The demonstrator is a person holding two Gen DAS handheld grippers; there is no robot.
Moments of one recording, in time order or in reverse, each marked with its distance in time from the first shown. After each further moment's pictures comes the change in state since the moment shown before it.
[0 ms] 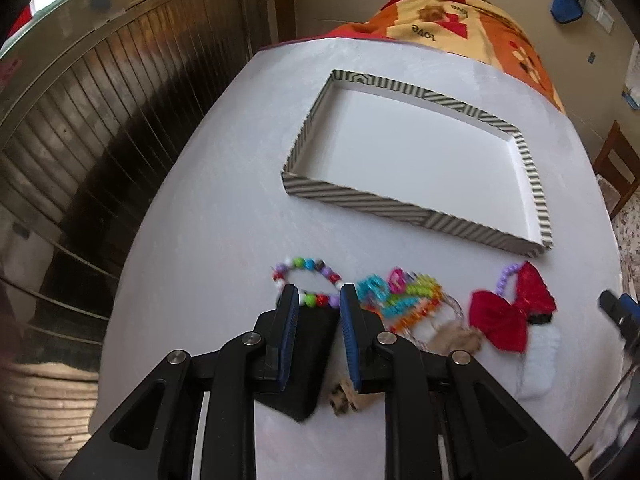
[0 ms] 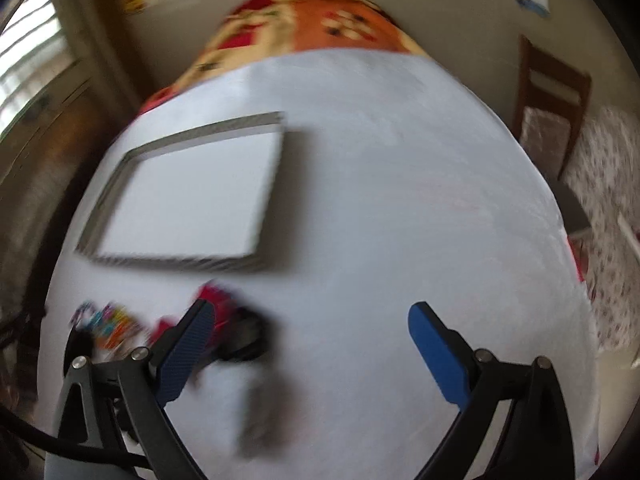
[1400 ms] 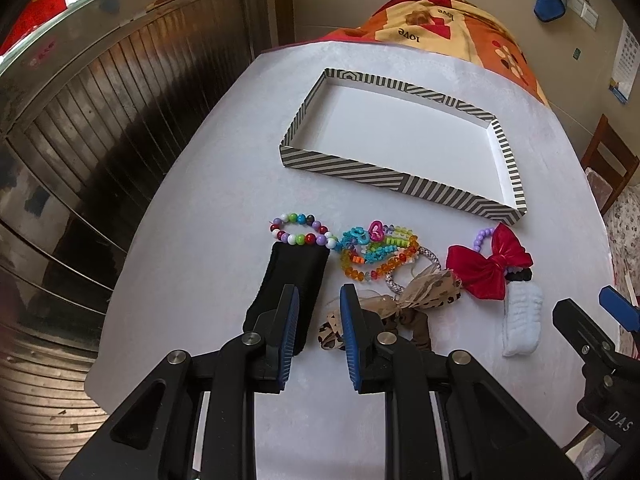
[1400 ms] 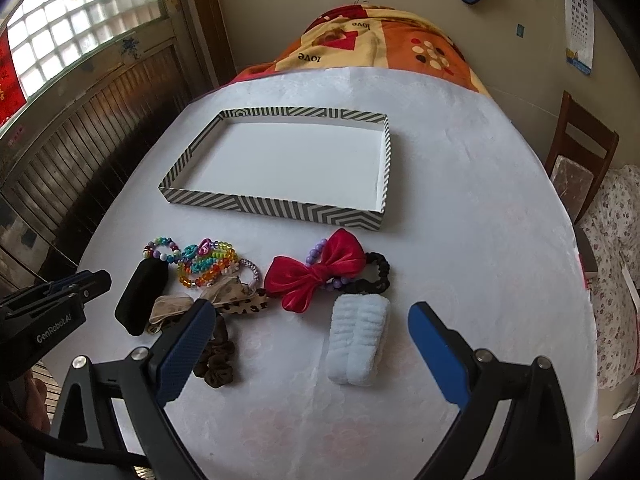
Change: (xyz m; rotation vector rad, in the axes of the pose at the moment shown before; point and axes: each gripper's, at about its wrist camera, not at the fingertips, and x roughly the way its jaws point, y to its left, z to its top) left arm -0.033 -0.003 -0.051 0.006 -0.034 -0.005; right arm -0.041 0.080 -0.039 -0.119 -0.006 0.043
